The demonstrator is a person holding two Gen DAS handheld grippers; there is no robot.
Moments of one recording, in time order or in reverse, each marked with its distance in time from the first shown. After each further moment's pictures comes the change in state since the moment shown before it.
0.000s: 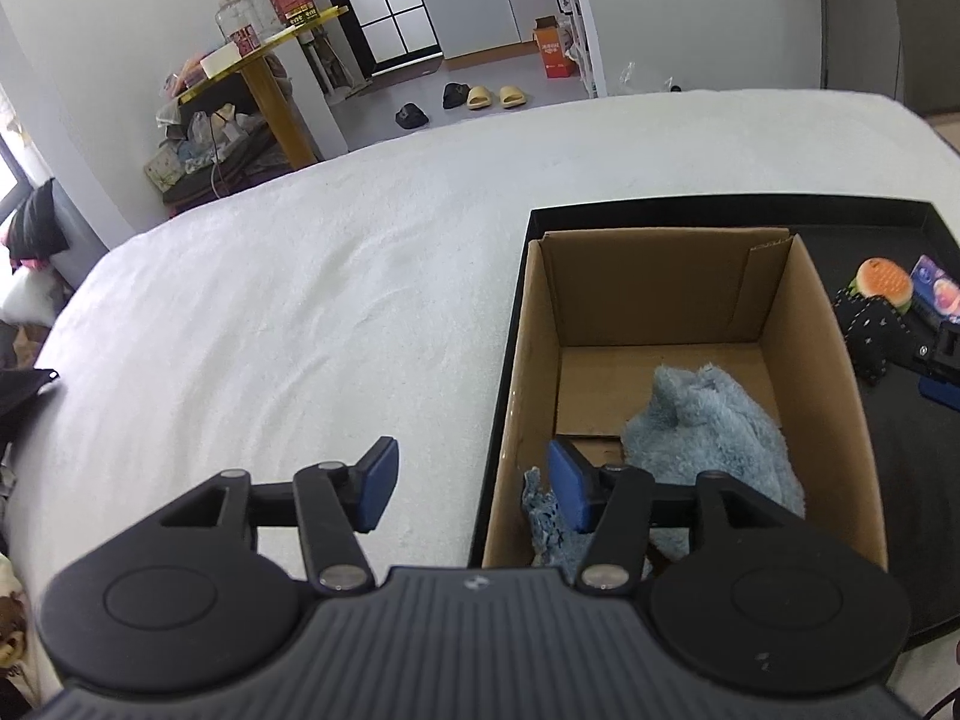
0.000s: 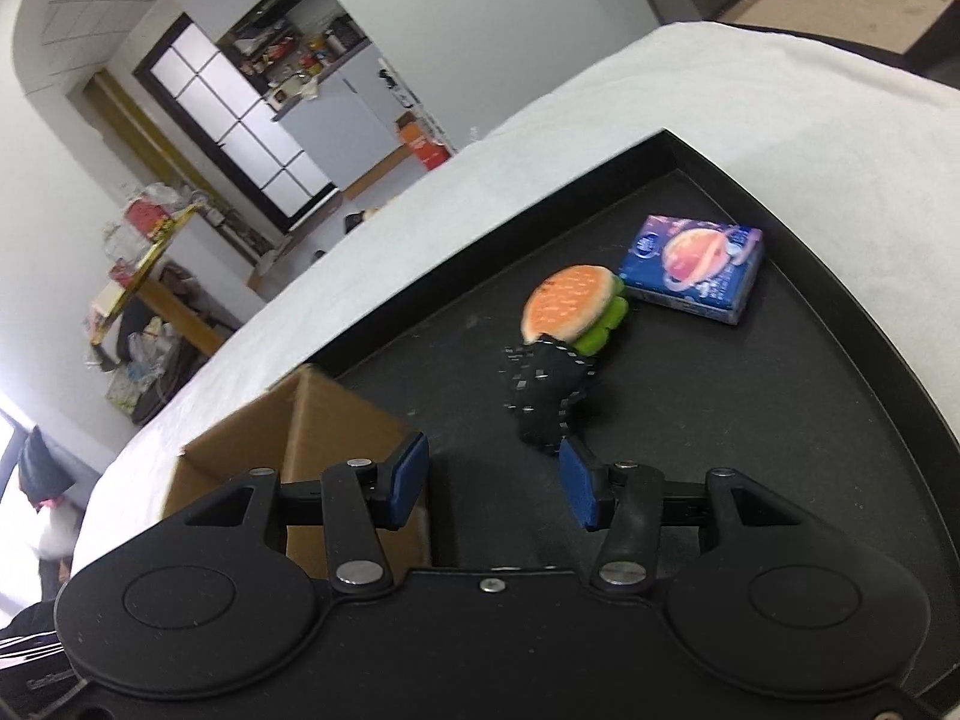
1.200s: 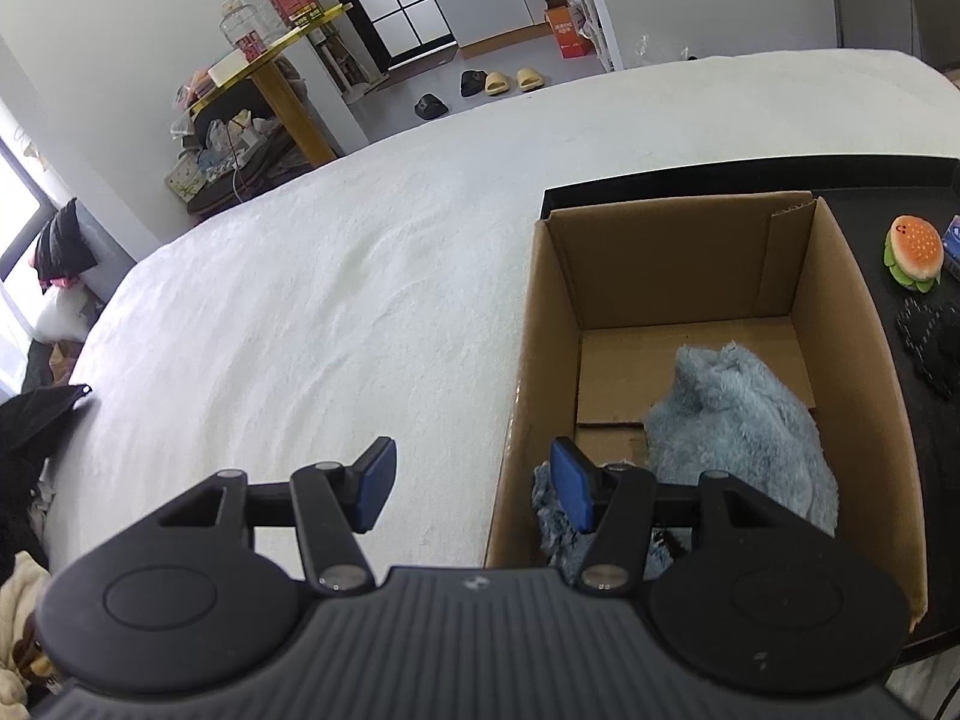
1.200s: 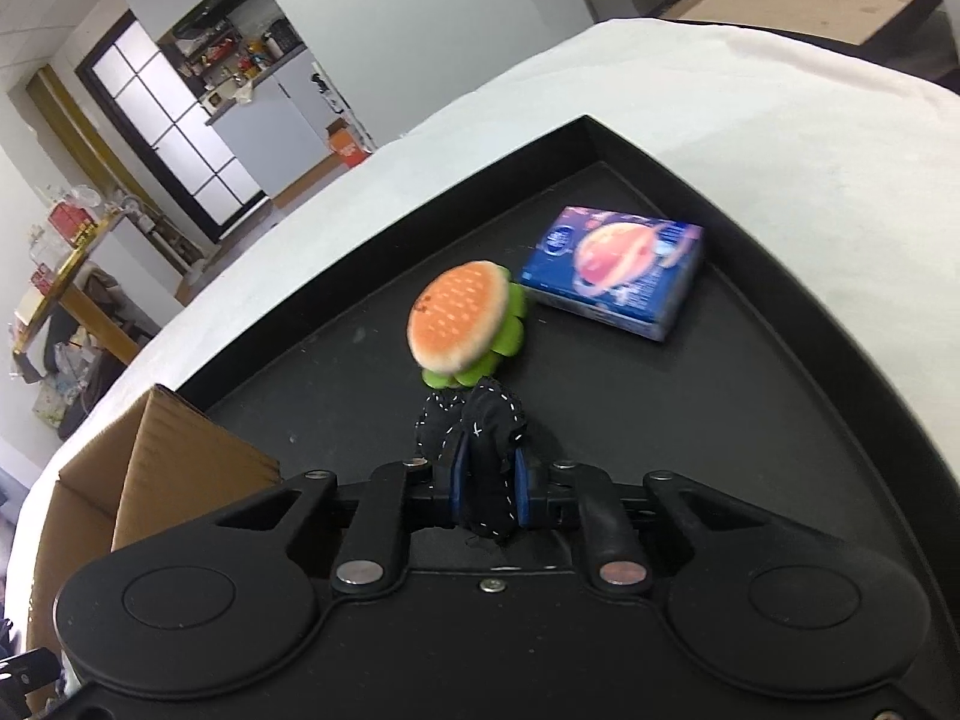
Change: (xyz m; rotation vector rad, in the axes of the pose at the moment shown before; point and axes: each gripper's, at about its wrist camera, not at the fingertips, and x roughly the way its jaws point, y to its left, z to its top) left arm 0.006 -0.010 -0.001 0.043 0.028 0.077; right arm 0.012 -0.016 -0.005 -0.001 -0.022 -0.158
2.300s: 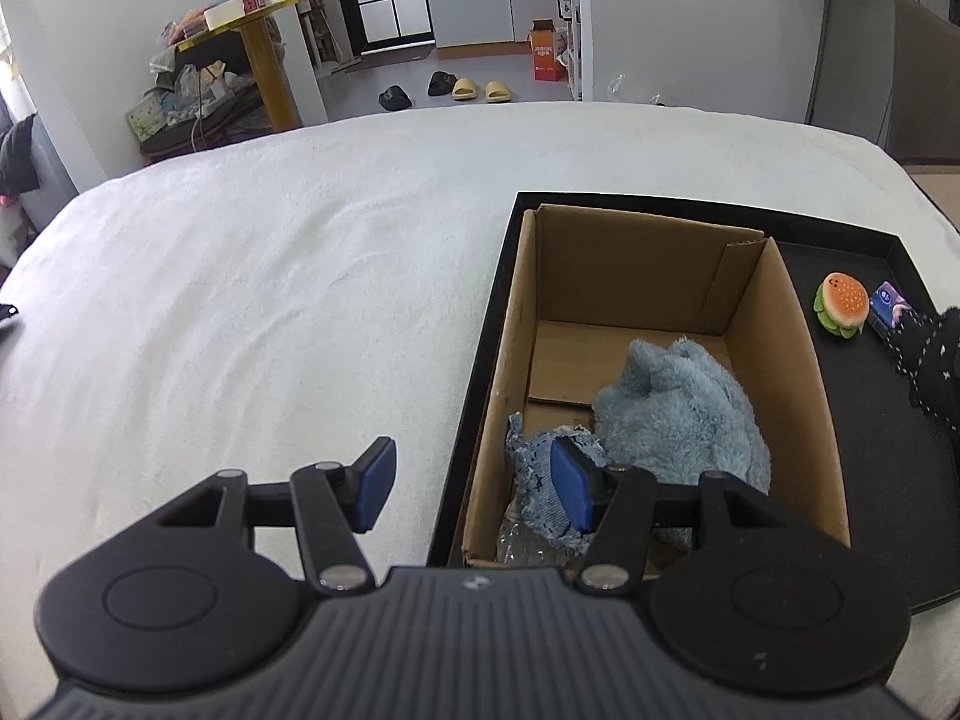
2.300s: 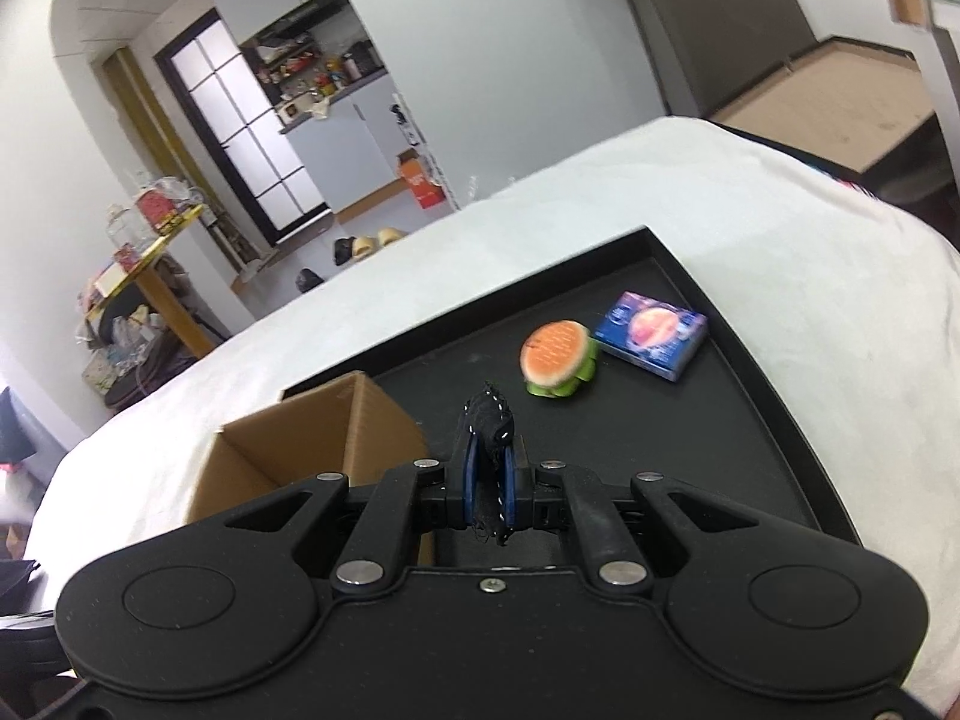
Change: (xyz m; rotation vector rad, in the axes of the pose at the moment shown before) left arm -0.011 0.036 -0.024 -0.162 -0.013 -0.212; right arm -0.106 0.041 0.003 -0.138 -0.084 0.103
